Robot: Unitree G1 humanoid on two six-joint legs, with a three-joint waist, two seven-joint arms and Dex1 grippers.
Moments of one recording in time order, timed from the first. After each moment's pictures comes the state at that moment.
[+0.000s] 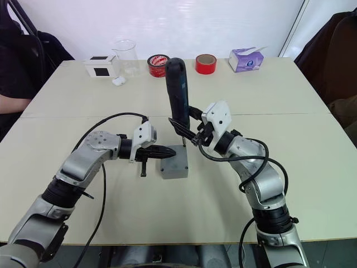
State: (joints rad) left arm -0.56 0.53 -0.30 -0.05 -0.26 0.42 -1.10; right arm -0.37 -0.35 0.07 -0.40 0.38 0.39 0.61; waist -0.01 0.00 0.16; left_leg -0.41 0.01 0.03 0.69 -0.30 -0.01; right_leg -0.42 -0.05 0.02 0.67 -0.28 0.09
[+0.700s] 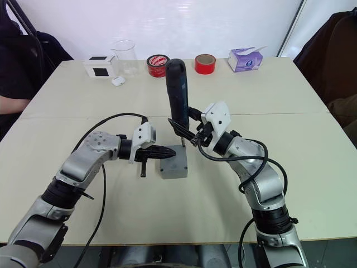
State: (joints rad) left arm -0.55 0.53 -0.30 -0.05 -0.26 0.41 -1.10; right arm -0.38 -0.35 0.07 -0.40 0.39 0.41 0.61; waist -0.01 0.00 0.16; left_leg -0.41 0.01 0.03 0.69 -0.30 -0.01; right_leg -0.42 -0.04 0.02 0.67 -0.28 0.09
